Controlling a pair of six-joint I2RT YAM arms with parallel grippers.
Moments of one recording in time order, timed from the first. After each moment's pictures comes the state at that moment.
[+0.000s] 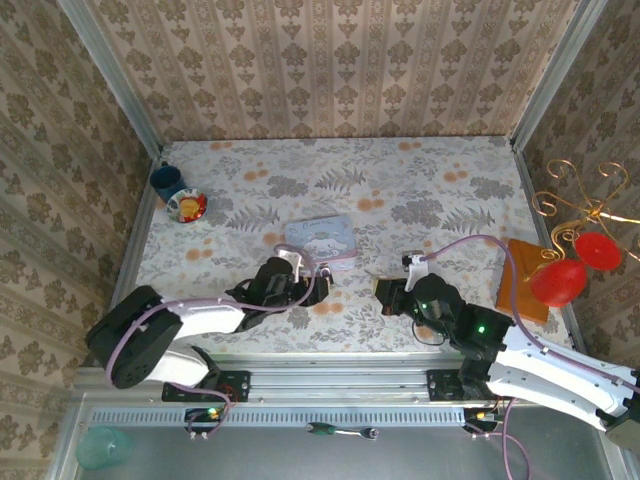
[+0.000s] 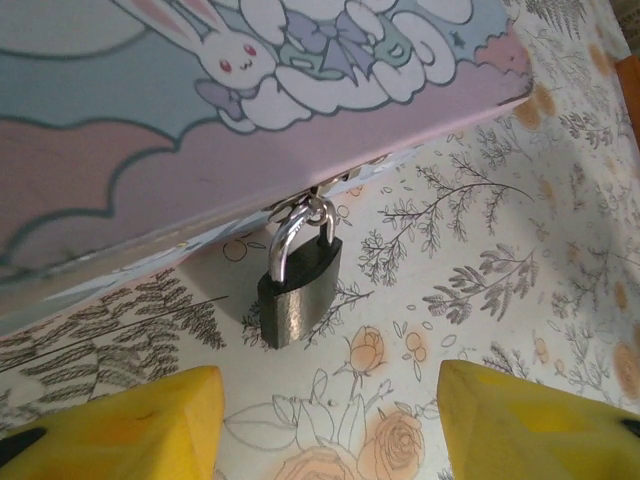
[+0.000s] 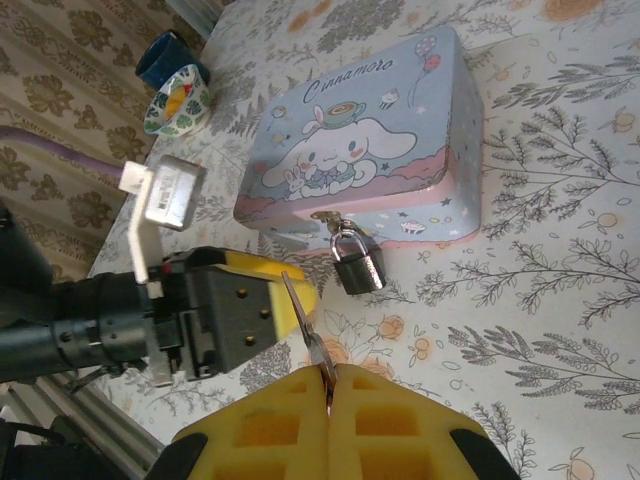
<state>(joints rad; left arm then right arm) -0.85 1.40 0.39 0.40 0.13 -0.67 0.93 0.68 0.46 -0.23 0.23 0.79</state>
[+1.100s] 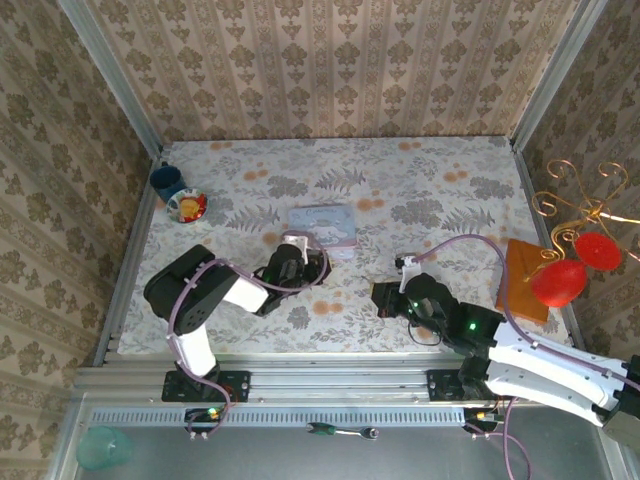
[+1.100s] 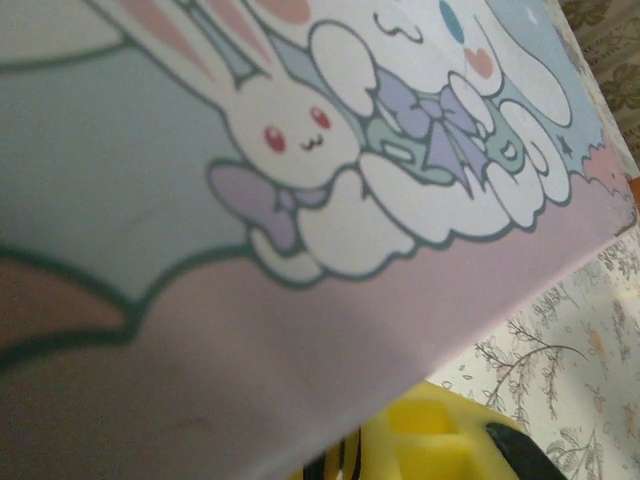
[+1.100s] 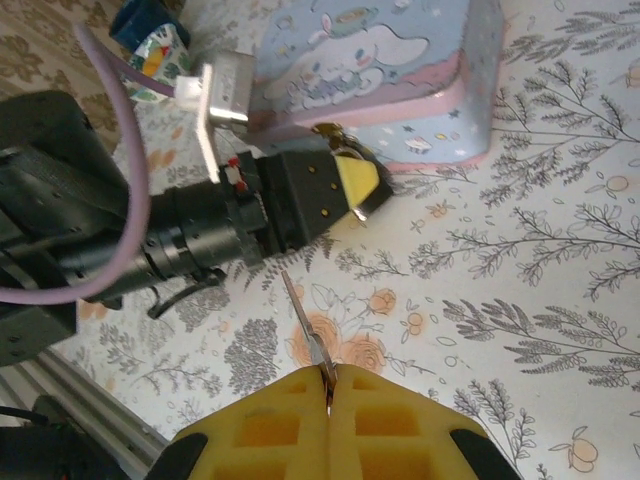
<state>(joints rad) -0.75 1.78 0.52 0.75 0.12 -0.72 0.93 0.76 0.45 -0.22 0.21 0.80</state>
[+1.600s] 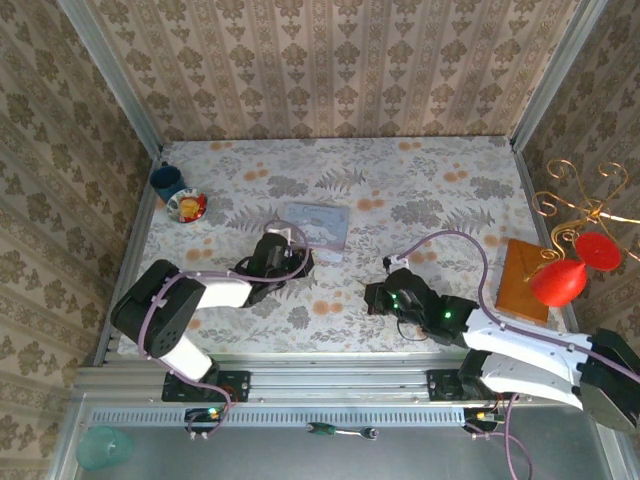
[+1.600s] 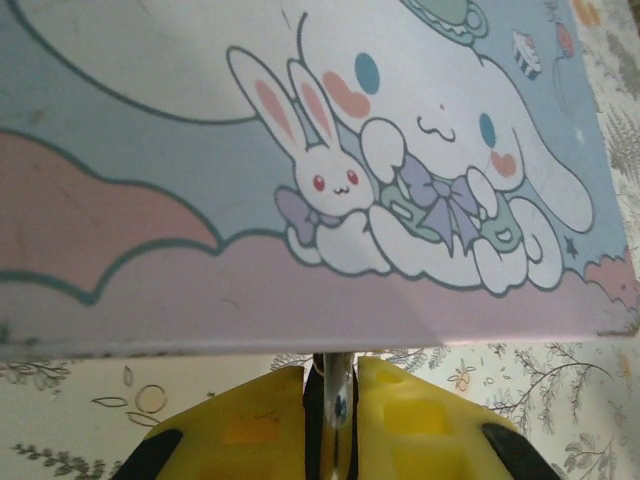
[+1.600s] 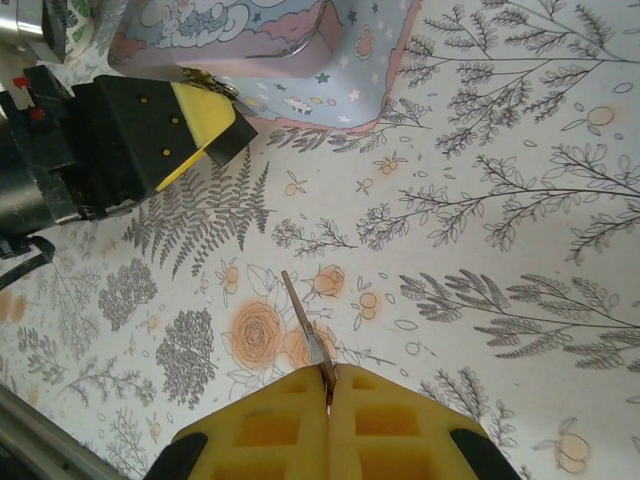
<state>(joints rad) -0.65 1.58 0.56 0.38 0.14 -0.70 0.89 1.00 0.46 -0.14 0.17 0.85</state>
